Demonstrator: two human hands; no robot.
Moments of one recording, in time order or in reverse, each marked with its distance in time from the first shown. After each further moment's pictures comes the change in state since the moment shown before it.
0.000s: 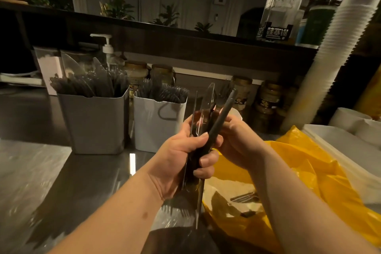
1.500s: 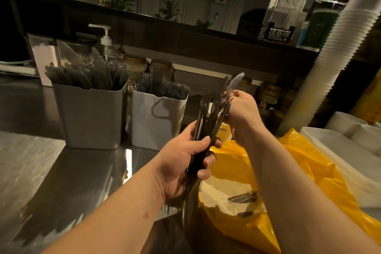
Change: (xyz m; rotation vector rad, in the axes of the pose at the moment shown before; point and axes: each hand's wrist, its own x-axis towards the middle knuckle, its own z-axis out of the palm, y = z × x) left_hand 0.001 -0.004 0.006 0.122 0.228 -0.081; right_hand 0.035 -0.025 0.004 -0.251 0.624 -0.061
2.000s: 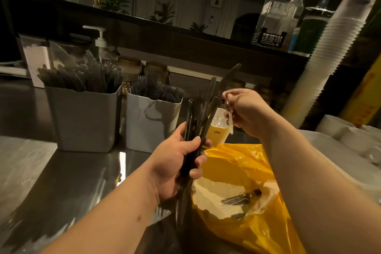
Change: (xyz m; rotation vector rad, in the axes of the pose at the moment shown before) left_hand 0.002 0.000 -0.002 -0.024 0.111 -0.007; right_hand 0.016 -0.025 -0.028 -0.197 -0.098 0.123
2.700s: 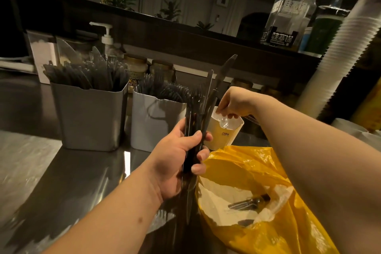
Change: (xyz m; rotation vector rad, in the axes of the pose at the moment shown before) left_hand 0.002 0.008 -0.005 -0.108 -0.014 0.063; right_hand 0.083 0.001 0.008 -0.928 -0.281 -0.097
